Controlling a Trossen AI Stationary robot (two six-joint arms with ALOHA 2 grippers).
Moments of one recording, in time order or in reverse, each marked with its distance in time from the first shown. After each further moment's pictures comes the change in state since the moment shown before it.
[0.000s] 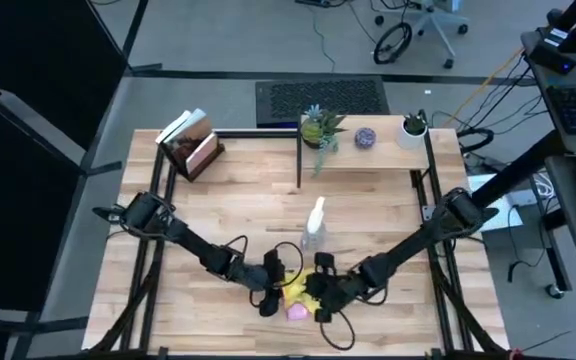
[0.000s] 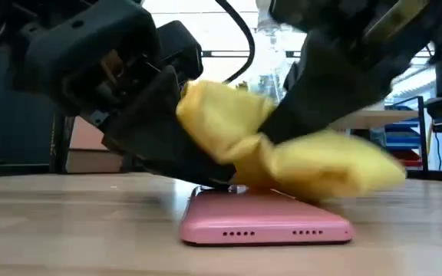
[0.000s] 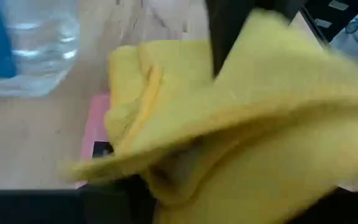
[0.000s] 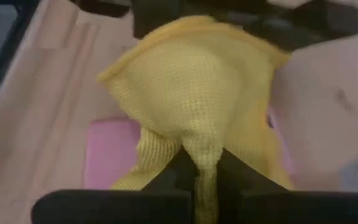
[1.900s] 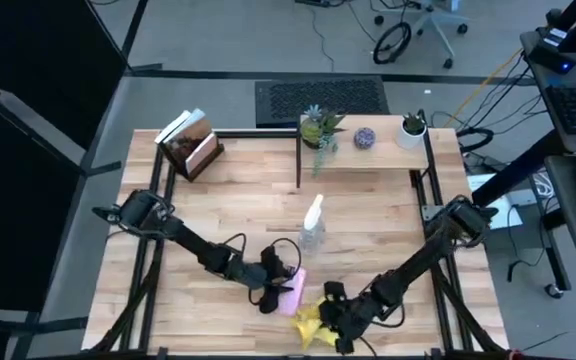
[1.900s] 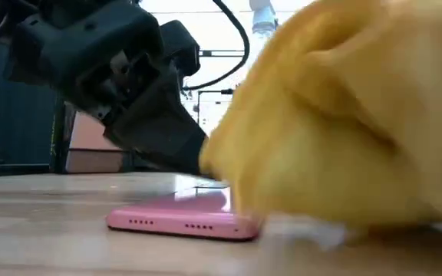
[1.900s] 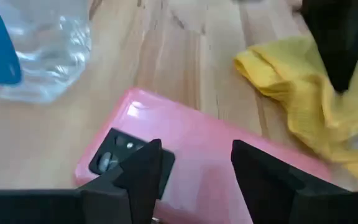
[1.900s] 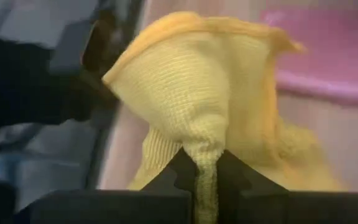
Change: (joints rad) left arm 0.003 -0.122 -0.010 -0.095 -0.042 -0.002; right arm 0.172 -0.050 0.002 -0.090 -0.111 0.161
